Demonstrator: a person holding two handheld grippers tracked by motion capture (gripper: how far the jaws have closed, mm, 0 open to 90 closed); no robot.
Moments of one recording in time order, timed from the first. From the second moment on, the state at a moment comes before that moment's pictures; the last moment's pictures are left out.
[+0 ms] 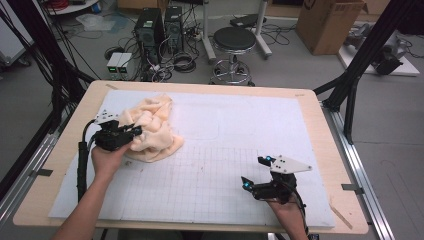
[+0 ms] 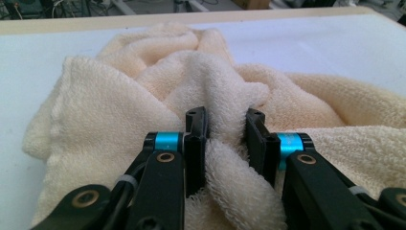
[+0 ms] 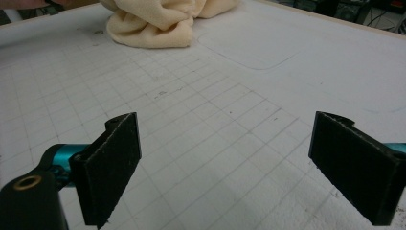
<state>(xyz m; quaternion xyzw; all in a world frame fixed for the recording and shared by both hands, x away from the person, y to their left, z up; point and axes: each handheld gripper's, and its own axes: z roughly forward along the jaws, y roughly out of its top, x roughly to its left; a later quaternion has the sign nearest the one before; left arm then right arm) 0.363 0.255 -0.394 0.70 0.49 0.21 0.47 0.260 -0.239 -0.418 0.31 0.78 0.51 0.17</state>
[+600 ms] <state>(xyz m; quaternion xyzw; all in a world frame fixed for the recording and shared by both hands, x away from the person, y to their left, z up) 0.349 0.236 -0.360 0.71 0.44 0.21 0.51 0.259 -0.241 -0.417 0.31 0.78 0.51 0.17</state>
